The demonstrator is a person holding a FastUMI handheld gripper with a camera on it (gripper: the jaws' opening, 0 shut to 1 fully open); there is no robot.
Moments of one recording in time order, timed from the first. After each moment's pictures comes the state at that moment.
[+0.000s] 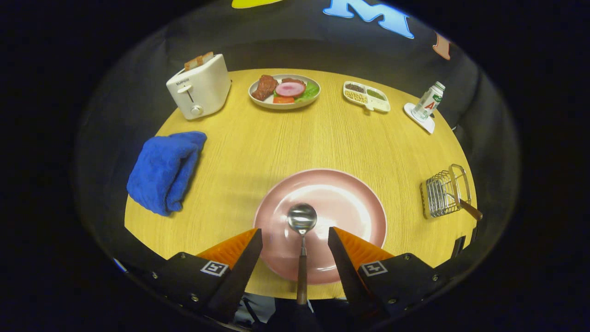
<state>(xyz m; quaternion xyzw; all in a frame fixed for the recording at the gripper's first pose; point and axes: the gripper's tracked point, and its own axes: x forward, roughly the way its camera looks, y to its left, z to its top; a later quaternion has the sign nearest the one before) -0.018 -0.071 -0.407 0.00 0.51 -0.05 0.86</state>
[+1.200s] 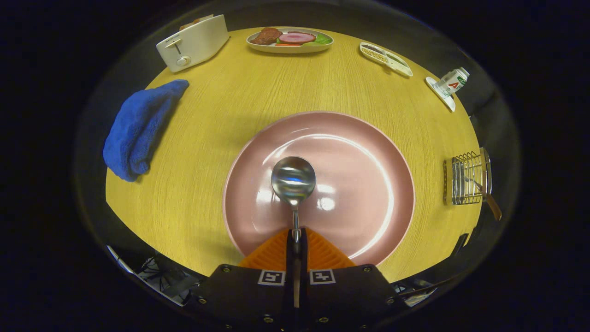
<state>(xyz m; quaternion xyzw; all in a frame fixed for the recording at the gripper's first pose) -0.039 -0.079 -0.470 -0.02 0.61 -0.03 0.79</state>
